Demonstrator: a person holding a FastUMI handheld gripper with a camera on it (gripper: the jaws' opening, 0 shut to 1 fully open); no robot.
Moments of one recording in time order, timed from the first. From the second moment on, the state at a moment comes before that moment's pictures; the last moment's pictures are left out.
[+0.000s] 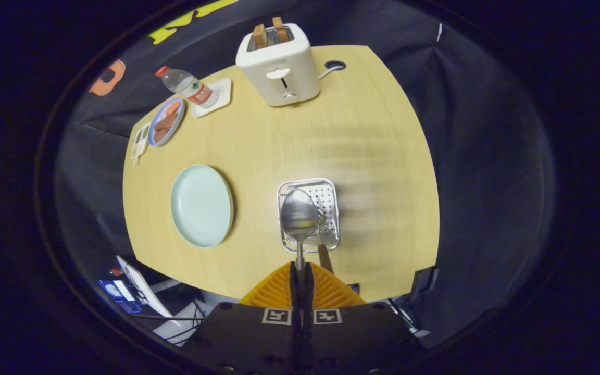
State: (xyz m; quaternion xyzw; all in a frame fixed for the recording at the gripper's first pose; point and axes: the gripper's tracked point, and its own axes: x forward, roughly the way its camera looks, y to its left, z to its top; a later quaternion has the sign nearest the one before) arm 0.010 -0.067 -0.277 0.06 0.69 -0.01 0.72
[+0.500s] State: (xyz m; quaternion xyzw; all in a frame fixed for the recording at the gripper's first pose) arm 0.019 -0.068 -0.294 0.11 0.72 -0.04 0.69
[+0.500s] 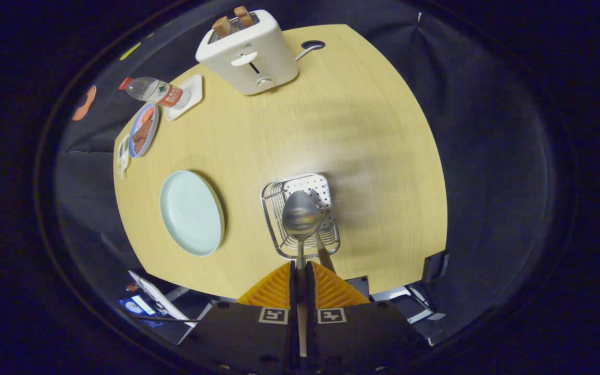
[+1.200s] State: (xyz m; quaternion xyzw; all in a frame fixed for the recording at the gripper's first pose) arm 0.048 -0.022 -0.248 0.12 0.60 0.03 0.79
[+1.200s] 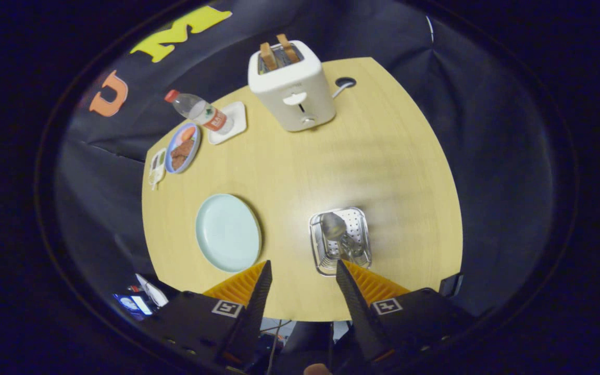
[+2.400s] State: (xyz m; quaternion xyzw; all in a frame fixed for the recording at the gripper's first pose) arm -0.030 0.036 0.019 0.01 -0.01 0.02 1.00
